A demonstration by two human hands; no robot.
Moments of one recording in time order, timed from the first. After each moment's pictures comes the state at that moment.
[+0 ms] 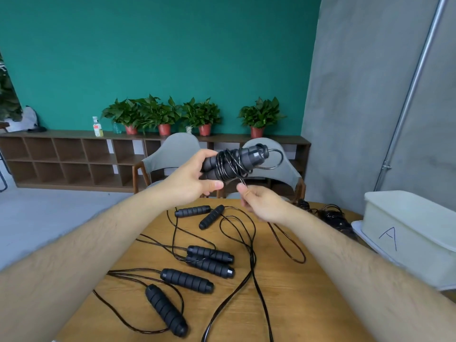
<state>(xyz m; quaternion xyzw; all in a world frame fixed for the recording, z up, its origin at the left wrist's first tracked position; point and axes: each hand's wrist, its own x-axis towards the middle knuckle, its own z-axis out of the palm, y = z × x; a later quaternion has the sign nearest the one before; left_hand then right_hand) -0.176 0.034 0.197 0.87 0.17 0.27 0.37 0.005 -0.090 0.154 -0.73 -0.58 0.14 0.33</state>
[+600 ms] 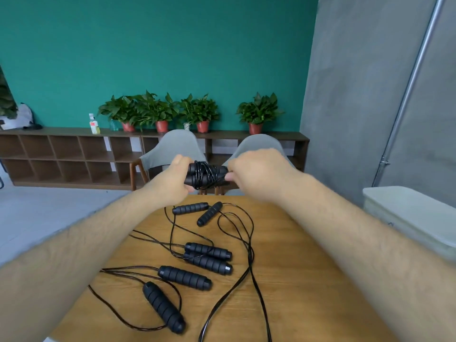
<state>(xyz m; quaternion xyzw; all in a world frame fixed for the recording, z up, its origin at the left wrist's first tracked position) -0.178 0.084 0.174 0.92 0.31 0.20 0.10 -0.039 -0.102 0.234 -0.71 -0.65 -0.26 -0.01</state>
